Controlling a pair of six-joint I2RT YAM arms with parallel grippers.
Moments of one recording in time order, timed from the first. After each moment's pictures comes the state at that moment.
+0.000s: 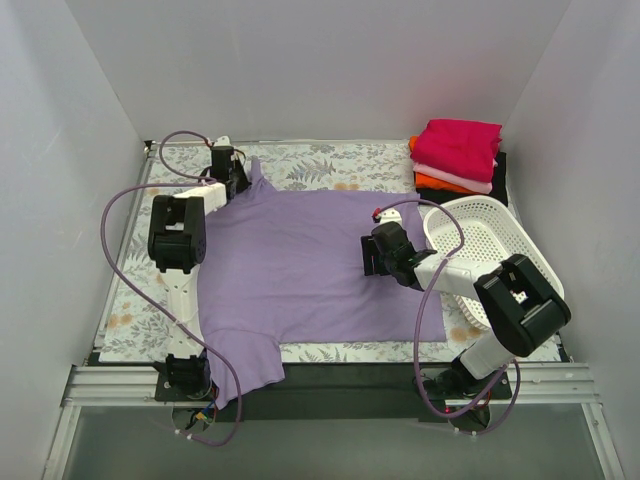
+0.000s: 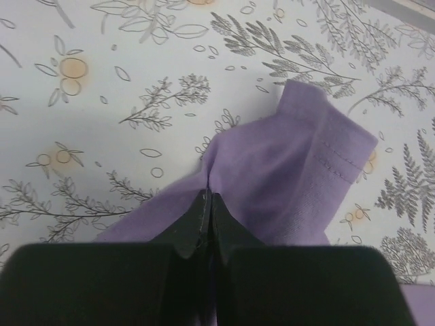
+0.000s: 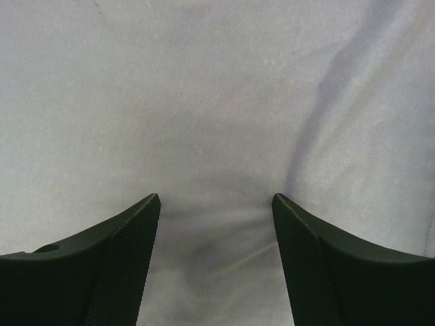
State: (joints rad) left arm -0.09 2.29 1.58 0.11 -0.04 -0.38; right arm 0.64 1.56 0.69 0.01 0.27 0.34
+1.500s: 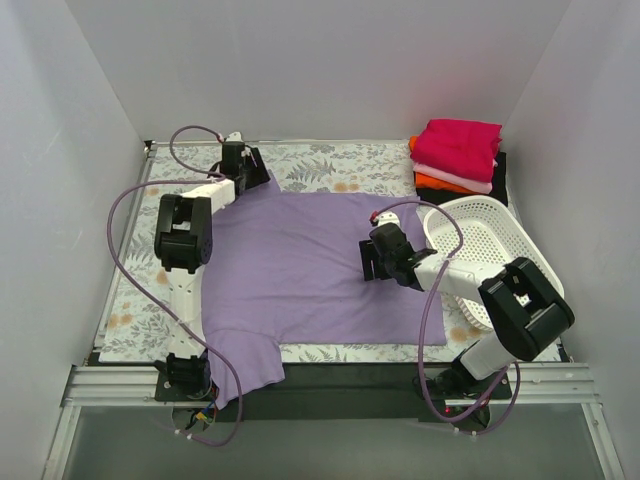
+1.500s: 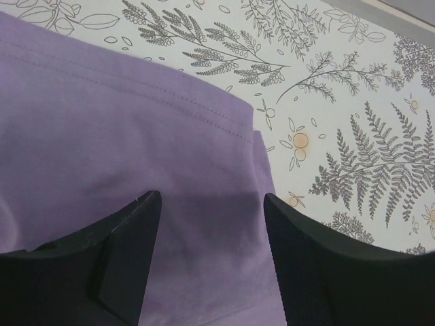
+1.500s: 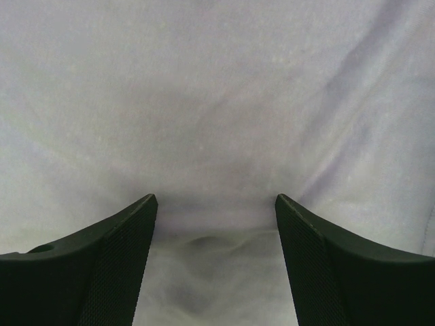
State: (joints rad) left arm -0.14 2.30 1.64 0.06 -0.01 -0.43; right arm 0.66 1.53 0.70 -0.06 0.26 0.33
